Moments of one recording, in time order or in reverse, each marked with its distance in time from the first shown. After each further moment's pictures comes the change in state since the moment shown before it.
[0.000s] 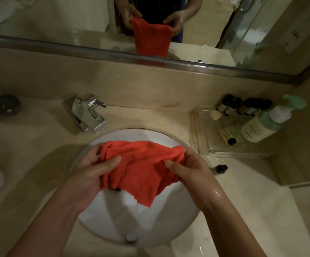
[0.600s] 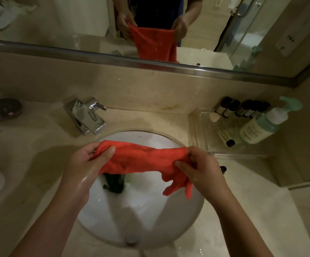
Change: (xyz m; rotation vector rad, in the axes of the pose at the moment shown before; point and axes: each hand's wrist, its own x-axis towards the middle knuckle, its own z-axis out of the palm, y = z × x) left_hand 0.010 0.001 0.008 0.264 0.317 0.192; right_hand 0.005 -0.010 -0.020 -0.813 0.135 -0.210
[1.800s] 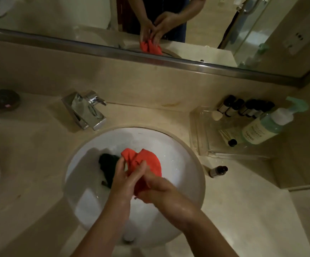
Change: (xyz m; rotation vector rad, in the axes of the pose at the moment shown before) left_hand -0.029 -0.061 0.054 -0.259 -0.129 -0.311; right_hand -0.027 -0.002 0.072 0.568 -0.652 0.089
